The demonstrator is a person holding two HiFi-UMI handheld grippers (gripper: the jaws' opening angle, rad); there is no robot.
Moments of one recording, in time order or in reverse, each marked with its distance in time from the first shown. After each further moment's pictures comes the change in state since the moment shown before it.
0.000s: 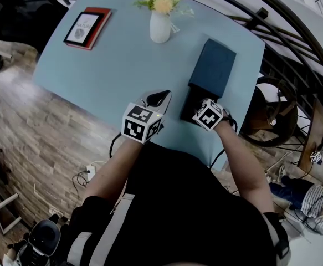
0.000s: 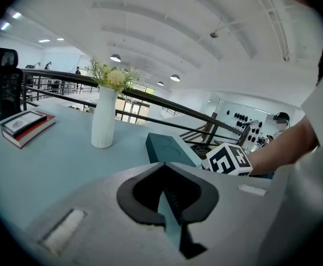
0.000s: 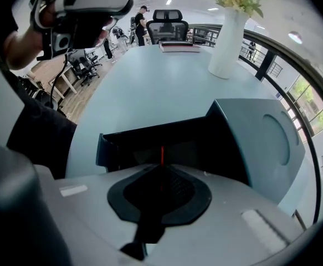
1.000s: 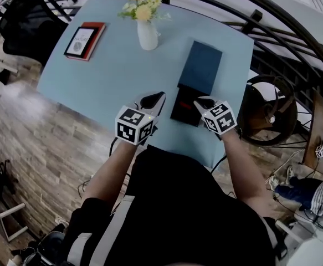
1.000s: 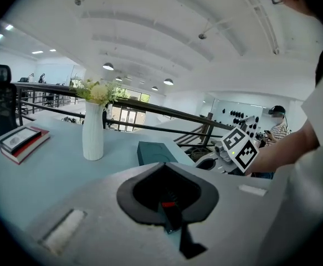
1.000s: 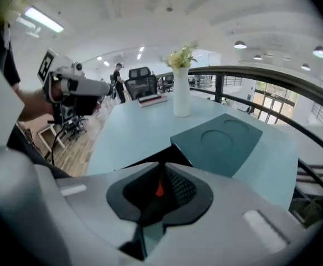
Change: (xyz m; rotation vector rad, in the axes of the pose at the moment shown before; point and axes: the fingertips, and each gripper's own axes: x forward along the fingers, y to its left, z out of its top) left arm -0.004 -0.046 0.020 0.089 -0.053 -0.001; right arm -0.099 -0.031 0.002 0.279 -0.495 -0.101
